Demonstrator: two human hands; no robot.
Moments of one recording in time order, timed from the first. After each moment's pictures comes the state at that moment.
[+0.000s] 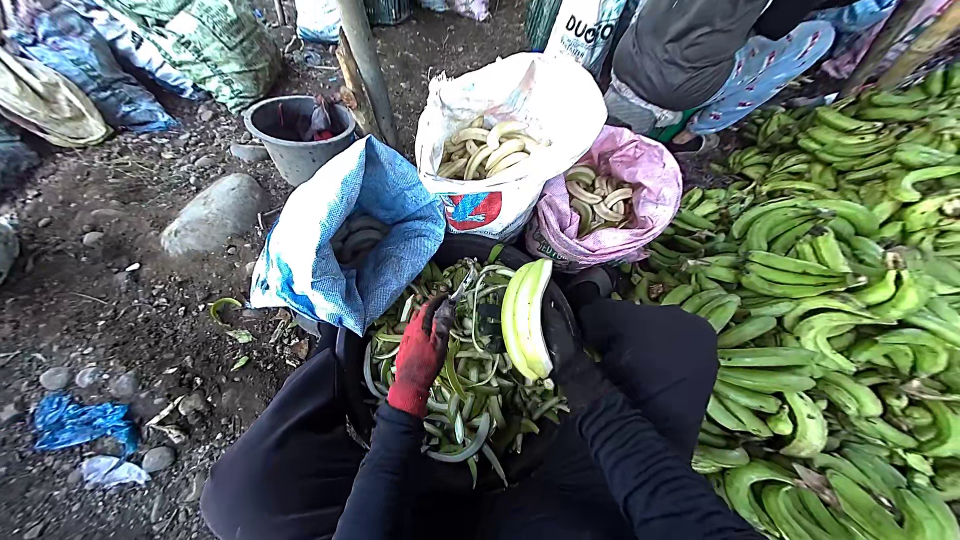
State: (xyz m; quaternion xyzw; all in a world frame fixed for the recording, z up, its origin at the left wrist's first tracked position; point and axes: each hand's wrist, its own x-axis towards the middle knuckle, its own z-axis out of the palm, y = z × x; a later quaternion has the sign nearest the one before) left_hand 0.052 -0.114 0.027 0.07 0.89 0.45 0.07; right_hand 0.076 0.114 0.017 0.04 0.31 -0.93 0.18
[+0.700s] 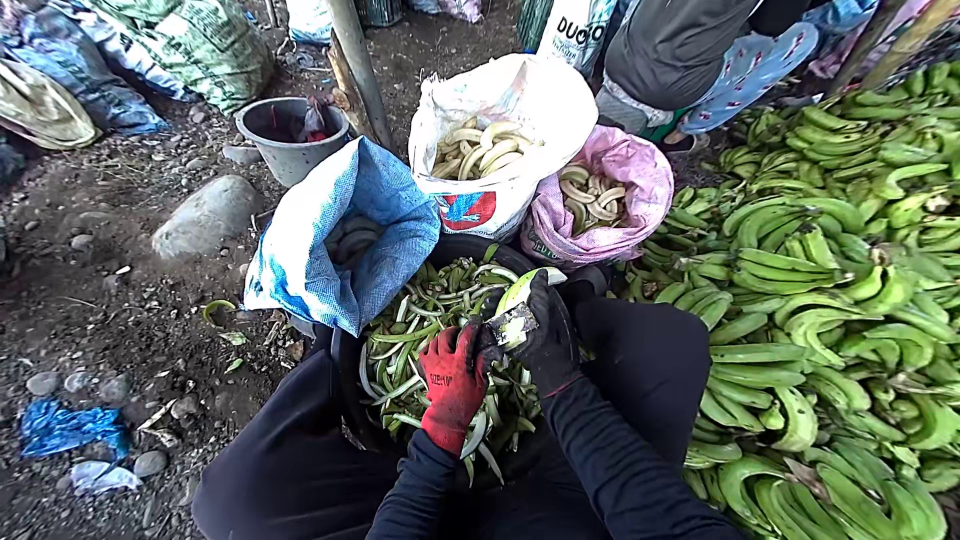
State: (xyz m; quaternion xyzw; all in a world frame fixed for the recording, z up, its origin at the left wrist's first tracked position) left_hand 0.107 -0.062 -0.001 0.14 0.93 0.28 -0.19; right_hand 0.056 0.085 0.025 0.23 0.29 -0.93 0.01
